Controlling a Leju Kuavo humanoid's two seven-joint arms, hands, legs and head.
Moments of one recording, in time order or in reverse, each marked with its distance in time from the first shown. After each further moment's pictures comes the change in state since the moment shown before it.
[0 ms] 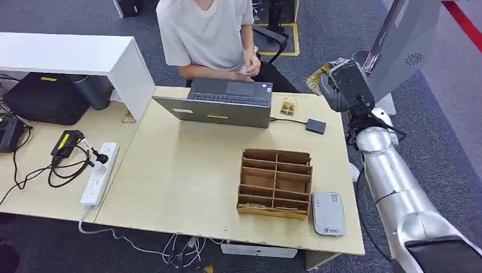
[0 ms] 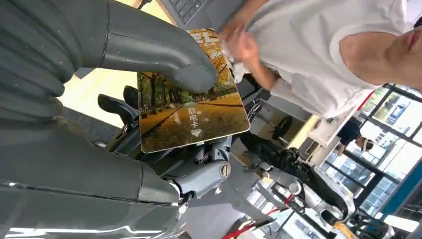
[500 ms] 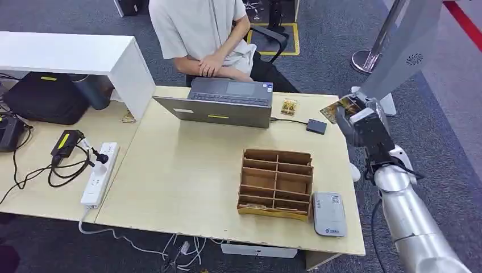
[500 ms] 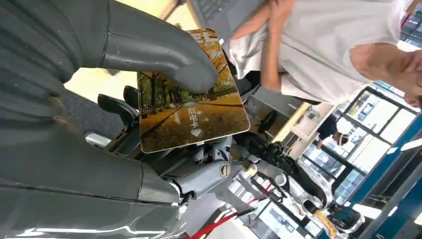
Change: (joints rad) left arm 0.054 0.011 0.039 0.000 0.031 -0.029 -0.076; right arm 0.301 -0.172 0.005 -0.304 -0.040 -0.002 -0.135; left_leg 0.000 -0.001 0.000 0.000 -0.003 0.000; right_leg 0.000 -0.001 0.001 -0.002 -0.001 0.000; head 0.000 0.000
